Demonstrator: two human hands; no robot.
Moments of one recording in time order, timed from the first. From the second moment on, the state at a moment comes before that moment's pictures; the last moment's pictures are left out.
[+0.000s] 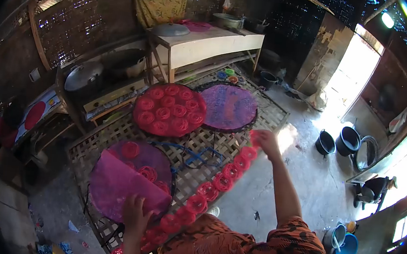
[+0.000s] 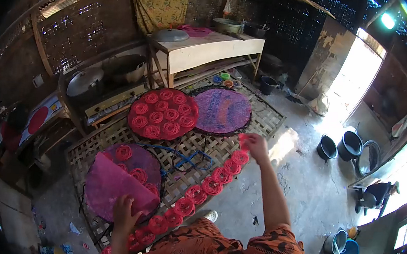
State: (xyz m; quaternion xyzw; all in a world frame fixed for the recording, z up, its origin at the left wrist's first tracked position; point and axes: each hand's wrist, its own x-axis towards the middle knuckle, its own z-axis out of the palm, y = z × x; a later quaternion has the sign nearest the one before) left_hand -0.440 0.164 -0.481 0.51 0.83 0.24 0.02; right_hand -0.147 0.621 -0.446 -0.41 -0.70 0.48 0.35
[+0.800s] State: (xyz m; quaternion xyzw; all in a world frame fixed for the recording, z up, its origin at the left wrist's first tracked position) left_hand -0.472 0.134 -0.411 0.40 0.83 0.36 -0.18; right_hand -0.377 0.299 -0.470 -0.02 -0.91 0.41 0.09
